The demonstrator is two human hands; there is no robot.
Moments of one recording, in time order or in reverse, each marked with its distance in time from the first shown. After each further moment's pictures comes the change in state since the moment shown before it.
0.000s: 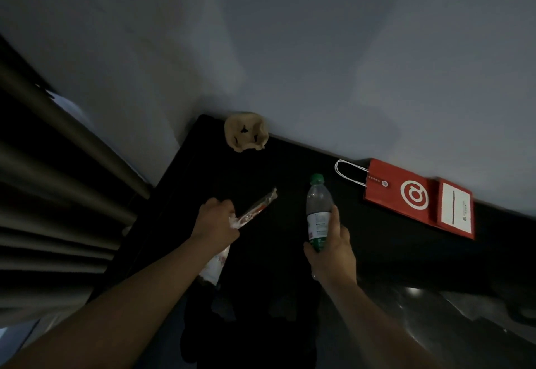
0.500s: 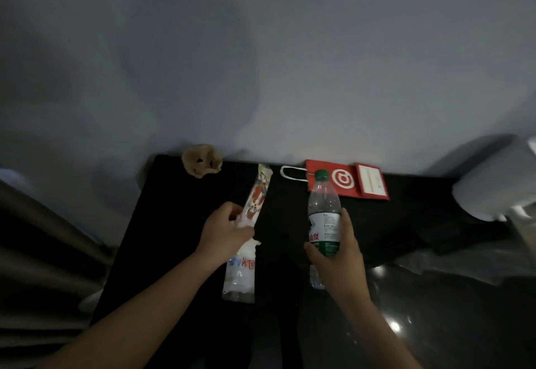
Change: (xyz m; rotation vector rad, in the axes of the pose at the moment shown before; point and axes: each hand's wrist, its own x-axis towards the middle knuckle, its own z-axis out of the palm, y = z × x) left_hand -0.081 0.080 -0.049 -0.536 -0.078 0.157; right_hand -0.124 -0.017 -0.073 0.454 0.322 0.094
